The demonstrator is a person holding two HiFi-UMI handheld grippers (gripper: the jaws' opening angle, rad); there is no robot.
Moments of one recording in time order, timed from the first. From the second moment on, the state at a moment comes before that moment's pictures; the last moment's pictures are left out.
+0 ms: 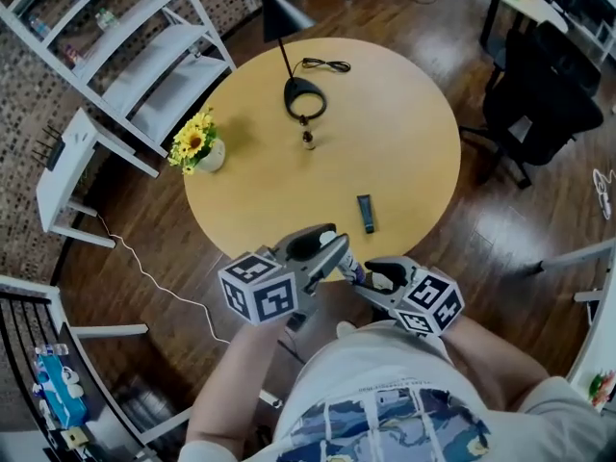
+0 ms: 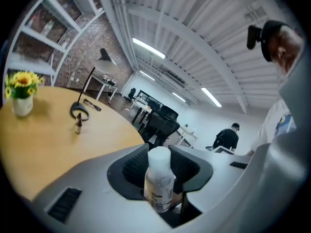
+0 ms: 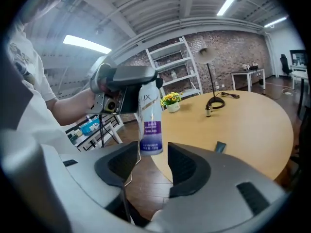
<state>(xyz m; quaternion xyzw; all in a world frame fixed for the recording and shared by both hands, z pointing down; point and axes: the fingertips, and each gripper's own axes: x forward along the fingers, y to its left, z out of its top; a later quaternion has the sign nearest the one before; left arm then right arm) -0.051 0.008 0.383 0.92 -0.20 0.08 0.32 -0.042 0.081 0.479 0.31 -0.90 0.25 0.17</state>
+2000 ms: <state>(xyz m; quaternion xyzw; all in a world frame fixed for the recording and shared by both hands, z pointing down) 0.064 -0.457 0.560 0.85 -0.46 0.25 0.06 0.248 -0.115 0.578 0.43 -0.80 0.39 0.18</state>
